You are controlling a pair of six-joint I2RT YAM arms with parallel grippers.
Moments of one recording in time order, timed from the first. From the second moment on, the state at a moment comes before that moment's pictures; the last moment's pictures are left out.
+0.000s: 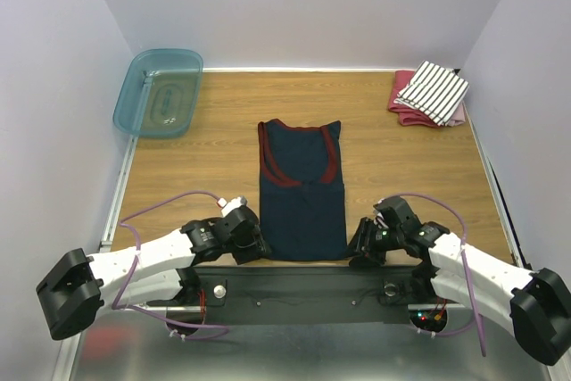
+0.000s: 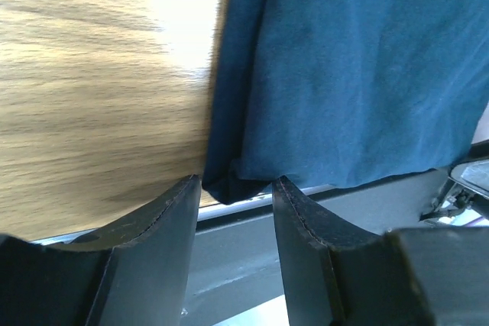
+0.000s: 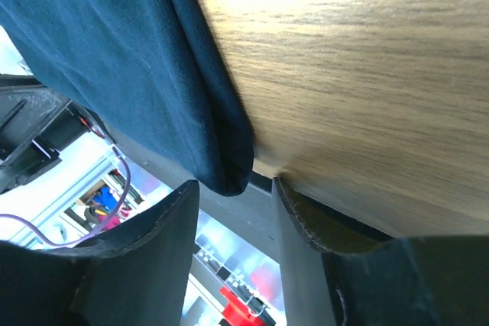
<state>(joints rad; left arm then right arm) -0.98 0.91 0.35 -0.45 -0.05 -1.26 0.60 0.85 0.22 -0.37 -0.46 1.11</state>
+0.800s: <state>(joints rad) -1.01 0.84 0.33 -0.41 -0.03 -1.18 0.71 0.95 0.32 -0.34 -0.33 1.01</state>
